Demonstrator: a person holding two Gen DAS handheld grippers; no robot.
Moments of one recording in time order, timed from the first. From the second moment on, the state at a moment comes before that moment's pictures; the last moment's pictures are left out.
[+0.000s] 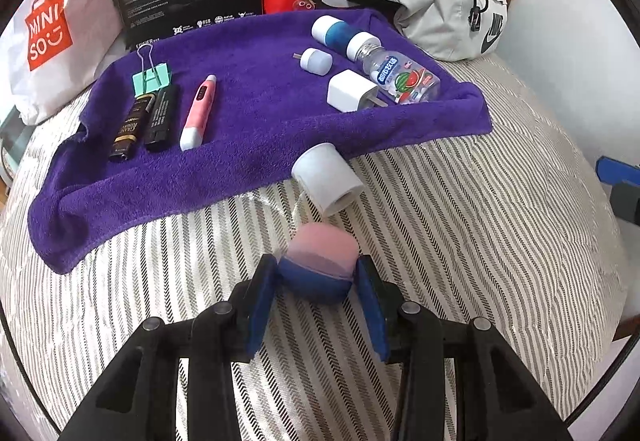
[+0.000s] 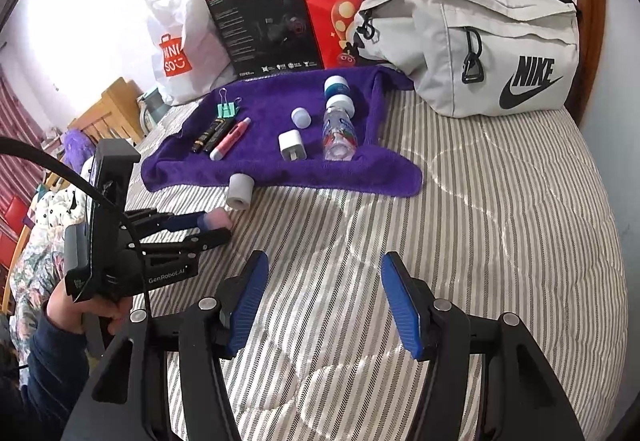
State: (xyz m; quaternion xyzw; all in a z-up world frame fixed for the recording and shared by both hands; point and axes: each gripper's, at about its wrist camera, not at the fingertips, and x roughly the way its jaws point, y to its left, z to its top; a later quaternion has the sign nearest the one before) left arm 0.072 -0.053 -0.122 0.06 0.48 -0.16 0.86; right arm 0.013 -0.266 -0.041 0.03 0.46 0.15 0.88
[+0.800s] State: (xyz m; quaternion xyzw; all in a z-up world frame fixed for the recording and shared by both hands) left arm 0.070 -0.020 -0.123 0.05 0.47 -0.18 0.86; right arm 0.030 -0.216 -0.066 -0.01 0.50 0.18 0.85
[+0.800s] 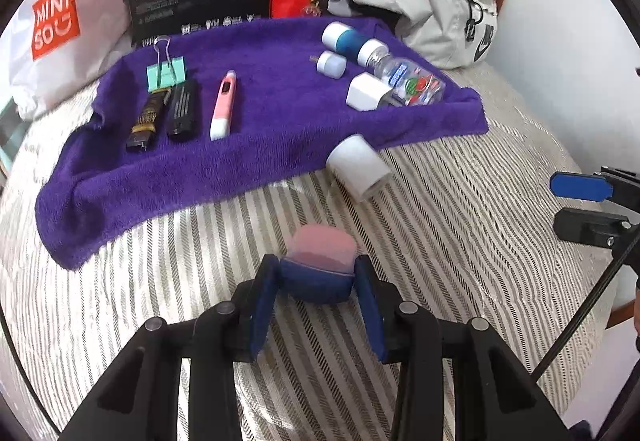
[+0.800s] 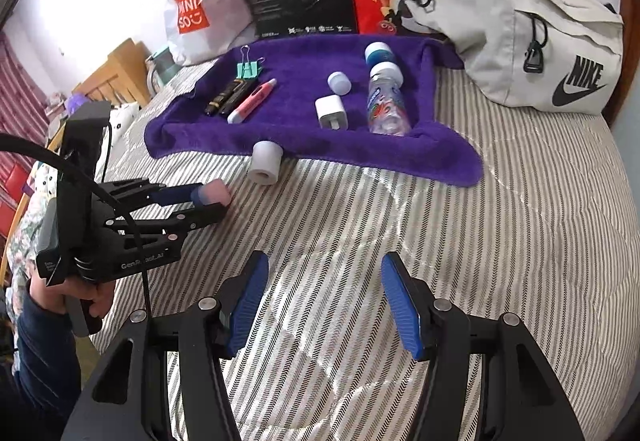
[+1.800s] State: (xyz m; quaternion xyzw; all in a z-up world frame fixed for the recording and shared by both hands) left arm 0.073 0.005 -0.114 0.04 0.46 -0.17 0.87; right arm 0.053 -0.188 -0.082 -0.01 0.50 0.19 0.84
